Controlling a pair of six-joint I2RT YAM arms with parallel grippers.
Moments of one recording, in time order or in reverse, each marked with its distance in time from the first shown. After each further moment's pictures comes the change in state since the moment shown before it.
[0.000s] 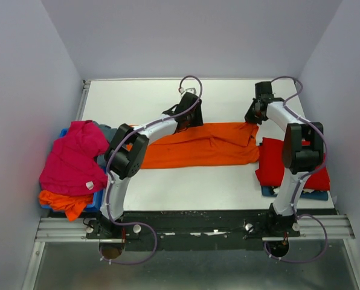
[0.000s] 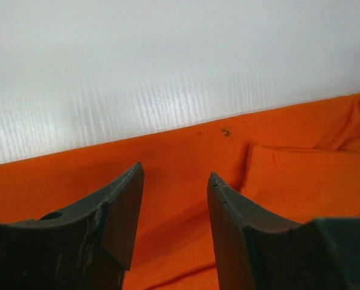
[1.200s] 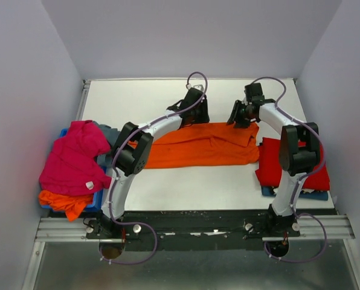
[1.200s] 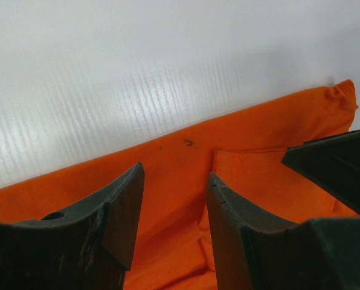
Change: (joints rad) left arm -0.009 0.097 0.175 -0.048 0.101 0.031; right arm 0.082 0.003 -0.015 -0.006 -0.259 -0.103
